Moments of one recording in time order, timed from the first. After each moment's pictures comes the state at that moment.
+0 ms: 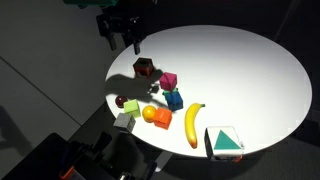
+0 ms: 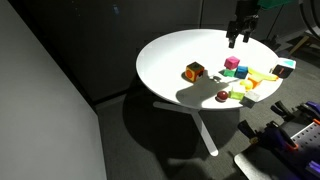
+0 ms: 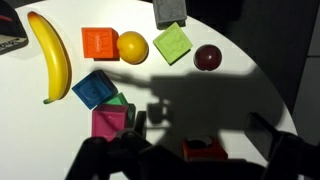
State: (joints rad) arm 0.01 0.03 0.04 -2.22 0.04 2.10 -0.05
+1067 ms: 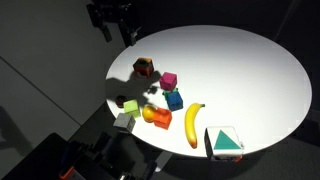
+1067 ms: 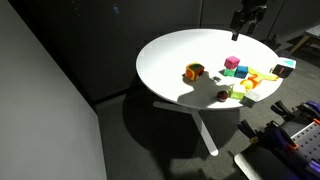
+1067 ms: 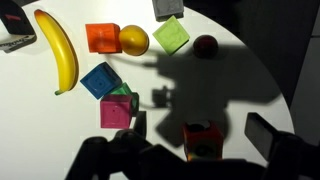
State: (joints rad) arm 0.02 -0.09 0.04 -2.29 0.04 2.14 -0.01
